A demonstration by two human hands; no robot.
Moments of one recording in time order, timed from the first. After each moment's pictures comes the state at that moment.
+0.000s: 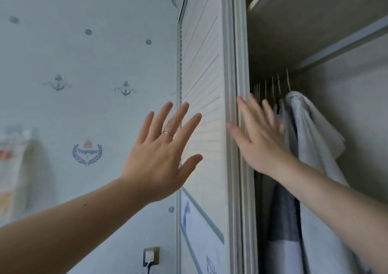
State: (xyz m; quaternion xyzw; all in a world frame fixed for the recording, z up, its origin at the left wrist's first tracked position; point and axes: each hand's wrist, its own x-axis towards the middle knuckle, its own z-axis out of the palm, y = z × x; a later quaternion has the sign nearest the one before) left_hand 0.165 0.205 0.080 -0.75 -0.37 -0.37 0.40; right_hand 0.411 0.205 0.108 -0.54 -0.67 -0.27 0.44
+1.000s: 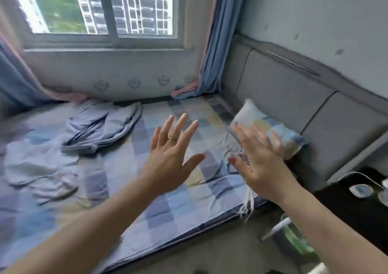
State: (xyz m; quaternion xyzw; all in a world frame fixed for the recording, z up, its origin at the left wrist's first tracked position) left_hand -0.476 -0.382 -0.328 -0.32 -0.91 -0.23 0.13; right_hand -0.386 -0.149 -0.285 0.02 -0.99 0.09 0.12
